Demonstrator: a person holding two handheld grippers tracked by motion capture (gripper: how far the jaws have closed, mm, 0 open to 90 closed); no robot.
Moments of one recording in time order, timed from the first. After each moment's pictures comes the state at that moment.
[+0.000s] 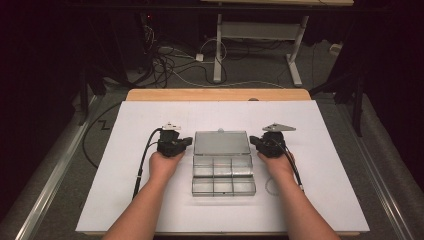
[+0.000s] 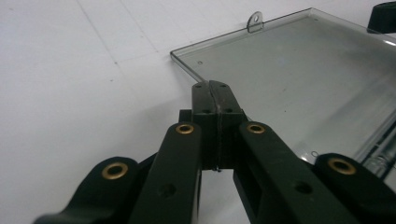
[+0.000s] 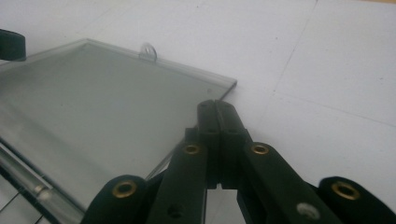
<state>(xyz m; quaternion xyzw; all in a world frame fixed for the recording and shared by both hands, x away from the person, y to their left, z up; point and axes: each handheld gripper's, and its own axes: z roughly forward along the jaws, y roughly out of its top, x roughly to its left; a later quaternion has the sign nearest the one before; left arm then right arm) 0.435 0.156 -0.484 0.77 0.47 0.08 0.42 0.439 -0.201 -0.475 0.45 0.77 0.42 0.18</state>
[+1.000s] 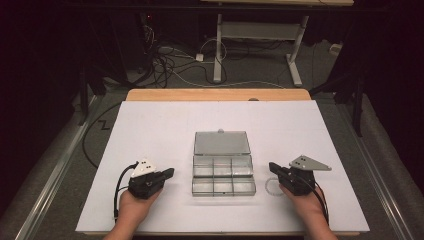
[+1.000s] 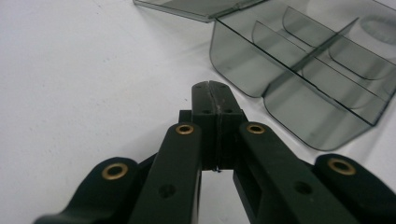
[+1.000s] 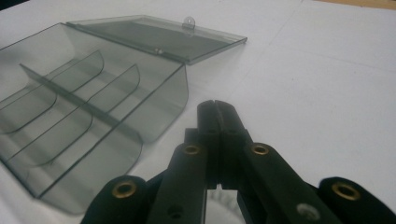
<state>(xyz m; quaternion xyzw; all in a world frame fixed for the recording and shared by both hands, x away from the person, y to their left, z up) 0.303 0.201 -0.486 0.79 0.40 0.12 0.46 0.319 -0.251 -0.464 0.41 0.77 0.45 0.21</state>
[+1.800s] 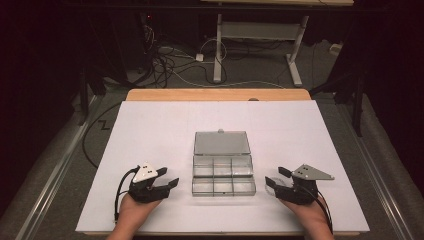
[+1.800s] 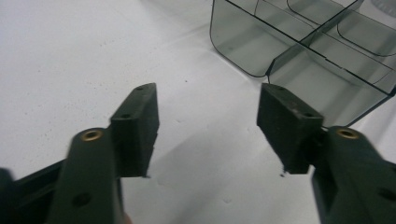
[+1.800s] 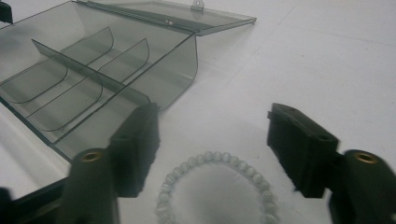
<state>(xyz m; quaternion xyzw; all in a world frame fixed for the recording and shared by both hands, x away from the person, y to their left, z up) 0.303 0.201 -0.492 0.80 0.39 0.13 0.44 0.306 -0.257 -0.476 0.41 0.77 0.44 0.20</state>
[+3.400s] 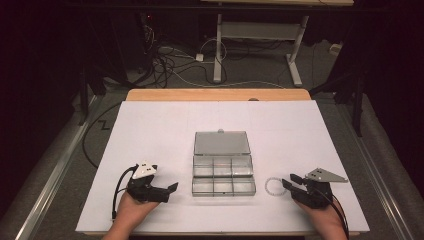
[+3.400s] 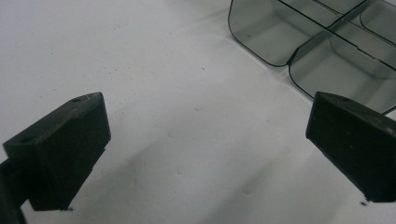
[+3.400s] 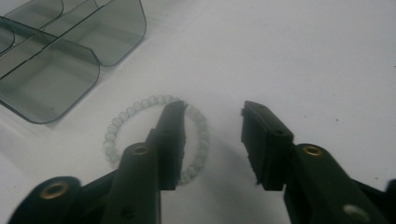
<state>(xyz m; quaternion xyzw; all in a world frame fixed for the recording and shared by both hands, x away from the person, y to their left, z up) 0.309 0.206 -0.496 0.80 0.41 0.13 0.41 0.299 -0.291 -0.479 0.45 0.78 0.39 0.20</state>
